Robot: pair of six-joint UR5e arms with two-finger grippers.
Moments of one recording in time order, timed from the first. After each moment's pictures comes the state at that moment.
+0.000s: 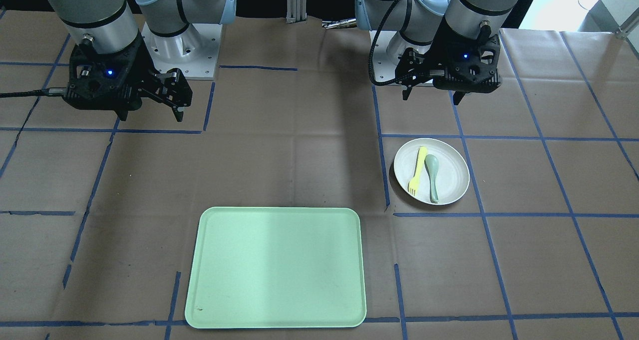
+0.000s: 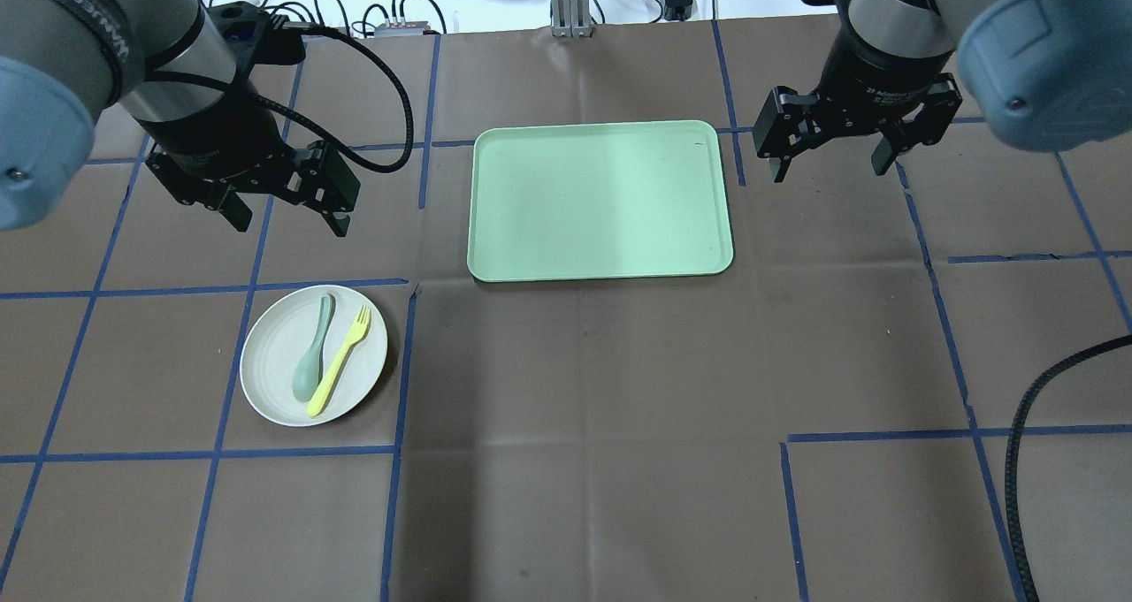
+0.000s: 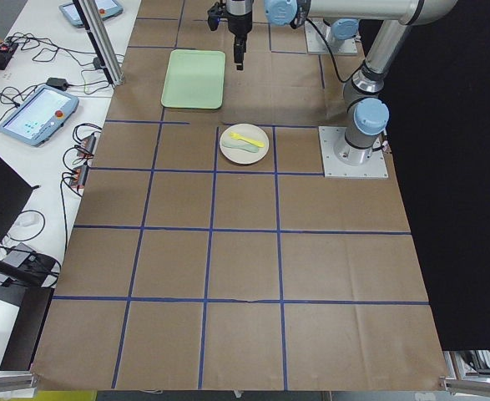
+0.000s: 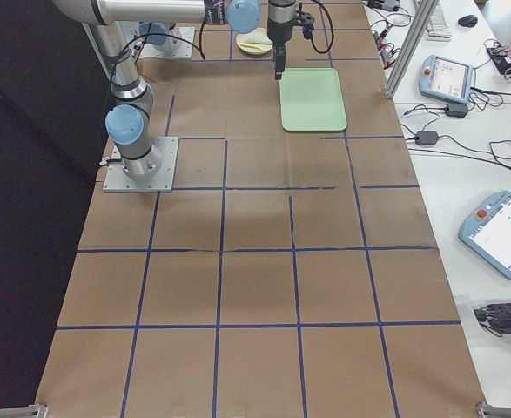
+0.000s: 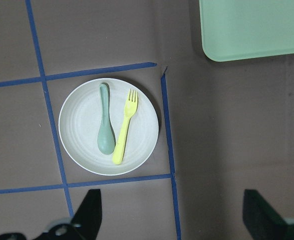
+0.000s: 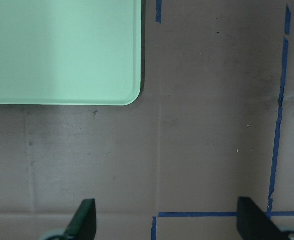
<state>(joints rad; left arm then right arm) -1.56 -1.51 -1.63 -1.62 1.58 0.11 1.59 -1.55 1.59 -1.62 -1.59 0.00</state>
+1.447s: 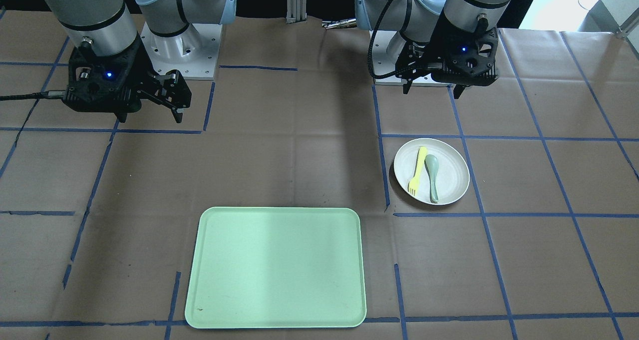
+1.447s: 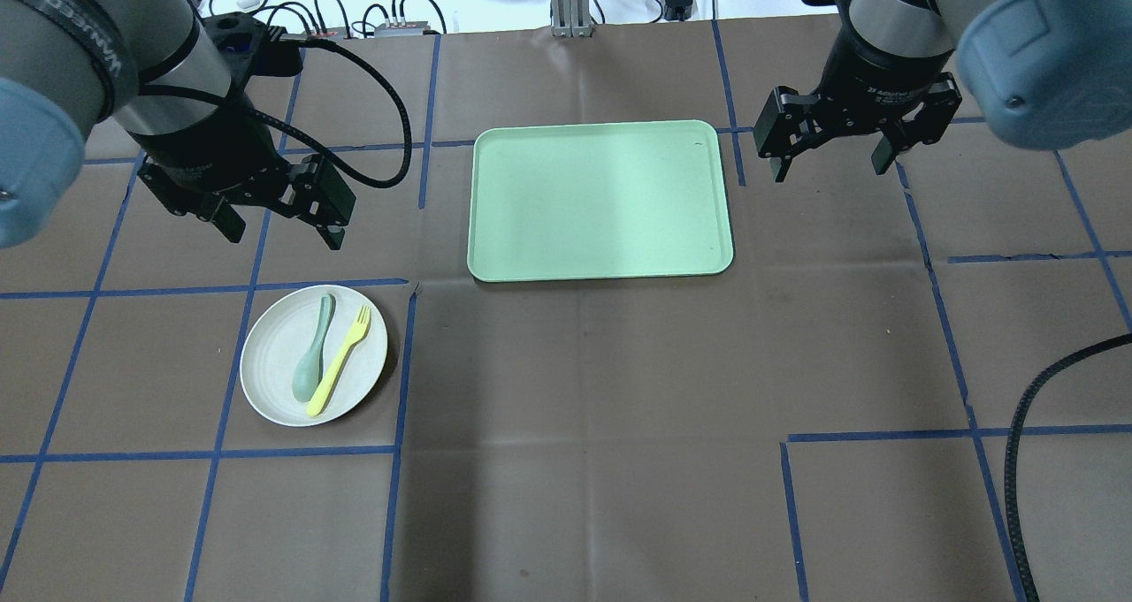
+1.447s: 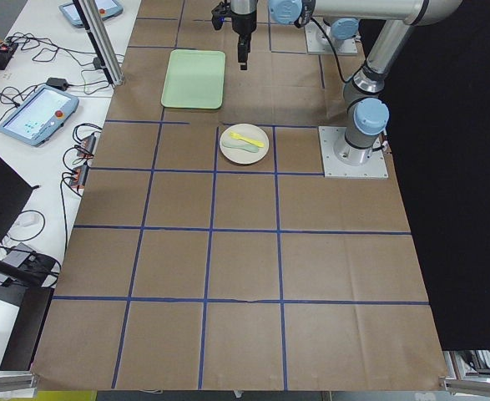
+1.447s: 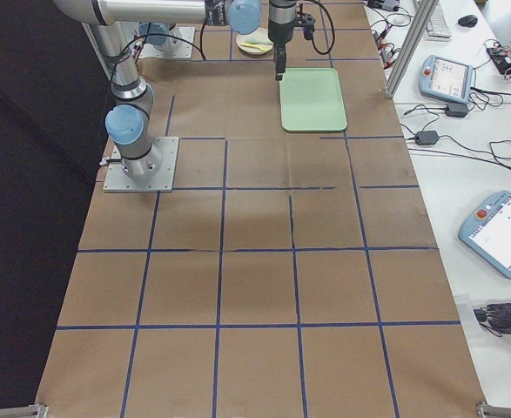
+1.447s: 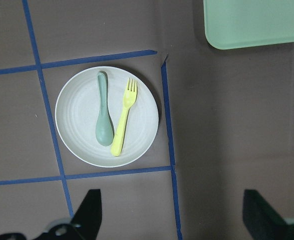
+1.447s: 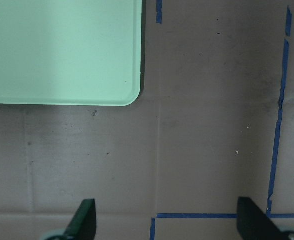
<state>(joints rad) -1.57 -1.49 -1.64 -1.64 1.60 0.13 1.59 -1.55 1.59 -1.62 -1.59 -0.01</state>
